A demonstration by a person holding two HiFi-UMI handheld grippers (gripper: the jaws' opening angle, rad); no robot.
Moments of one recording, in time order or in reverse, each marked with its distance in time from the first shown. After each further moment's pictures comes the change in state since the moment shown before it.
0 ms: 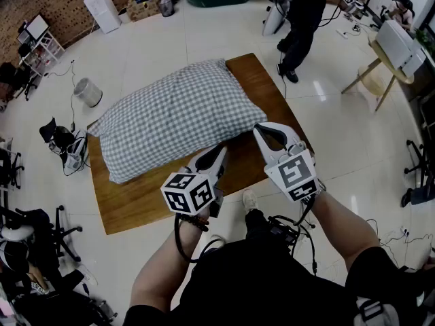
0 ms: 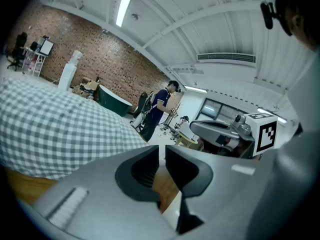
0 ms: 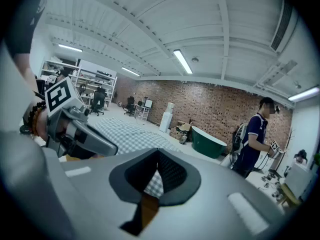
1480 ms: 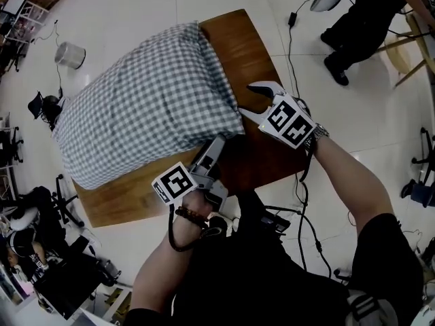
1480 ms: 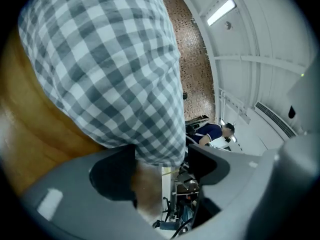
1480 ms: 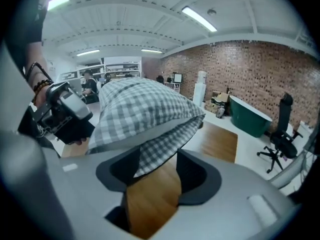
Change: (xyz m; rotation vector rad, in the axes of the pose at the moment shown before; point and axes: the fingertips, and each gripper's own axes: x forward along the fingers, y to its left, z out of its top) left arm 0.375 0.154 0.005 -0.847 -0.007 0.135; right arm 0.272 -0.319 -0.248 0.129 0.344 0.524
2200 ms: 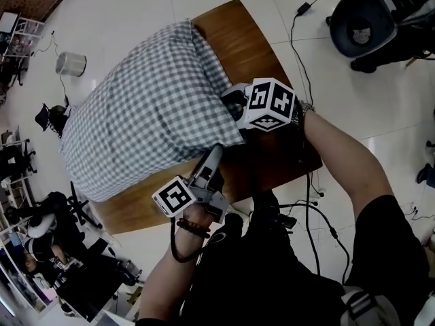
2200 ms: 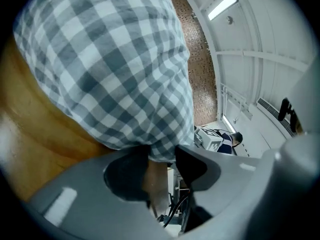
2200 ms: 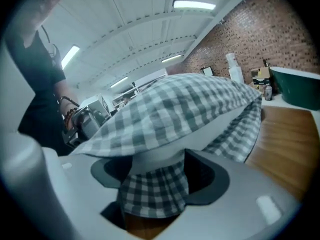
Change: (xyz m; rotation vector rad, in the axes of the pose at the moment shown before) left arm 0.068 -0.034 0.002 0.149 0.066 -0.169; right arm 0.041 0.006 -0.005 0.146 -0.078 0.580
